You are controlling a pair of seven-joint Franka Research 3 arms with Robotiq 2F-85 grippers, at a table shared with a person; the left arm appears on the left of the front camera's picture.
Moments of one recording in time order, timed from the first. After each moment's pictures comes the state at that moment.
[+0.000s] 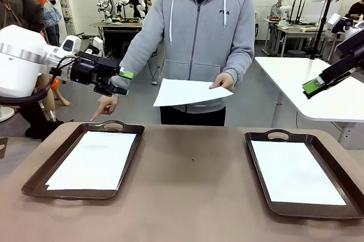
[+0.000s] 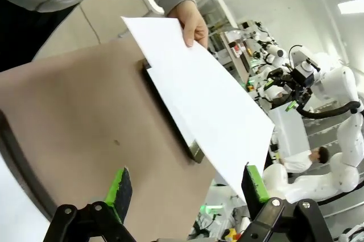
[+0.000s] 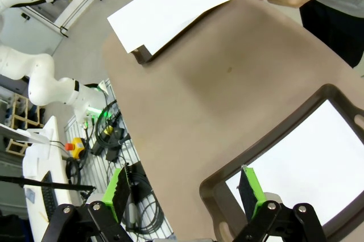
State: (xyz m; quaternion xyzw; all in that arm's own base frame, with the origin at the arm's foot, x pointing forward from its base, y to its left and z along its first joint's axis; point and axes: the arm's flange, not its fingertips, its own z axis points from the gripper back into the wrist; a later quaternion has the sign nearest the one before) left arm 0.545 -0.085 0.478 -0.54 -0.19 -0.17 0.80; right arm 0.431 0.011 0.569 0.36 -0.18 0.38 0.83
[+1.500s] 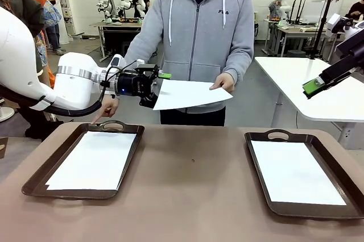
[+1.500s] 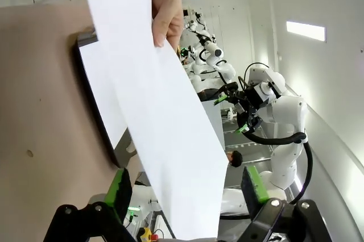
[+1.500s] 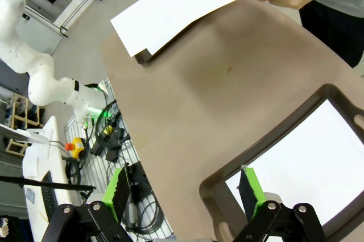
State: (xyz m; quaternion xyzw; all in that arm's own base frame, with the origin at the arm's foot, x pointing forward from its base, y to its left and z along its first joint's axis) left arm 0.595 -0.194 0.415 -0.68 -0.03 -0.10 0.73; right arm 0.431 0.011 0.569 0.36 -0.18 0.38 0.83
